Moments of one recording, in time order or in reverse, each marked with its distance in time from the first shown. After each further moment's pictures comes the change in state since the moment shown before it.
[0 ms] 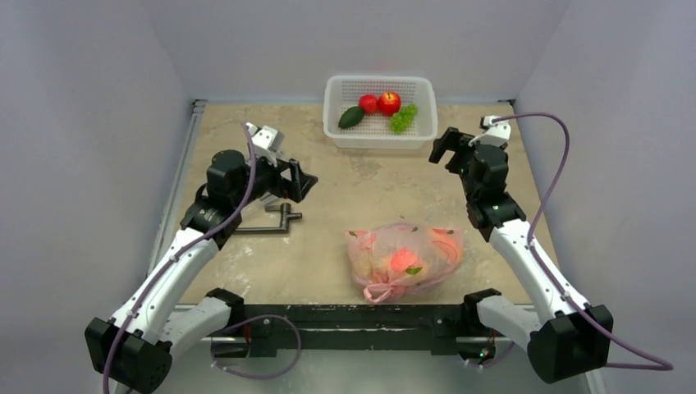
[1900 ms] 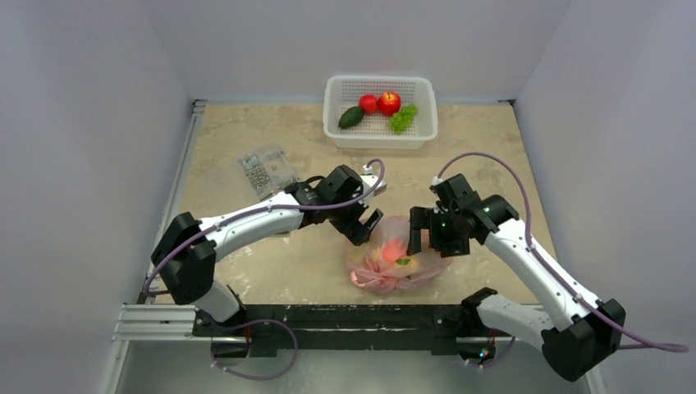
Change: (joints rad) left arm -0.550 0.614 0.286 -0.339 -0.184 0.066; right arm 0.237 -0.029 0.118 -1.192 -0.404 0.195
